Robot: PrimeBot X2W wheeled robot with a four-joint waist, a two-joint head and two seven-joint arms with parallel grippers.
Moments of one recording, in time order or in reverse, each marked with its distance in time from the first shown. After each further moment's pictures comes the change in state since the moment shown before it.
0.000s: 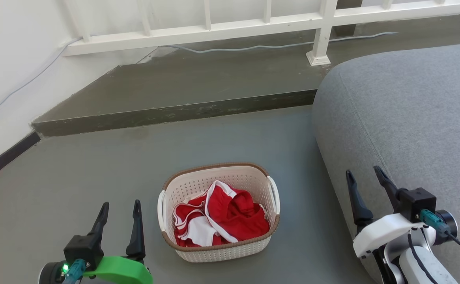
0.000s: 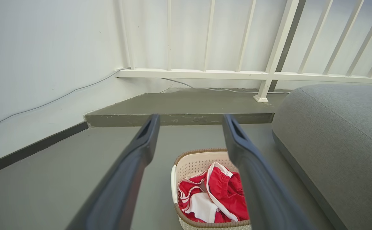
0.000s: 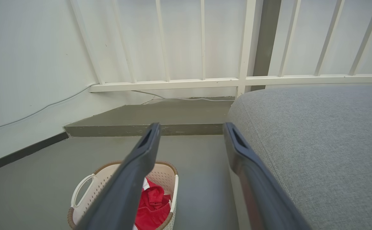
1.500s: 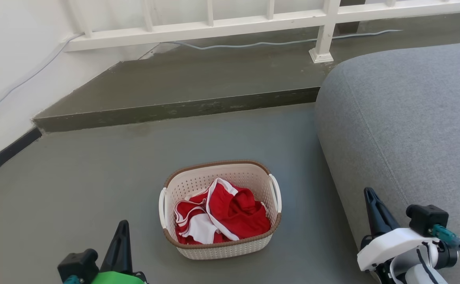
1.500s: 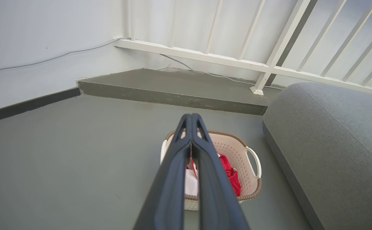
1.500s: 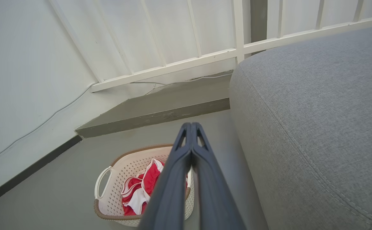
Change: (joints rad) left arm 0.077 -0.011 0.001 -0.026 -0.101 -0.011 0.013; right arm 0.088 0.021 -0.026 -0.031 0.130 0.008 0.029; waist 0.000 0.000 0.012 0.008
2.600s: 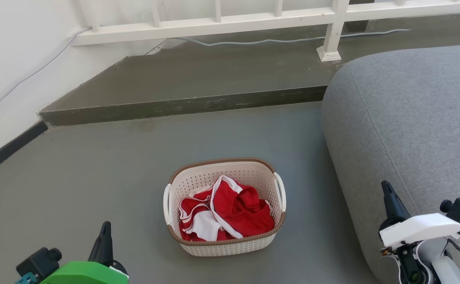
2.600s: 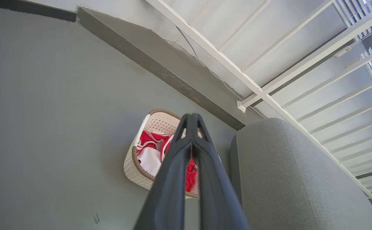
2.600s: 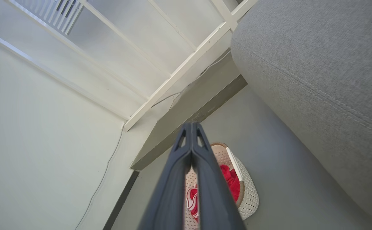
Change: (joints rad) left arm -0.030 0.000 0.103 0.032 -0.485 -0.068 0.117; right arm -0.027 0.030 -0.133 -0.001 0.498 0.060 0.130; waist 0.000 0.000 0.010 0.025
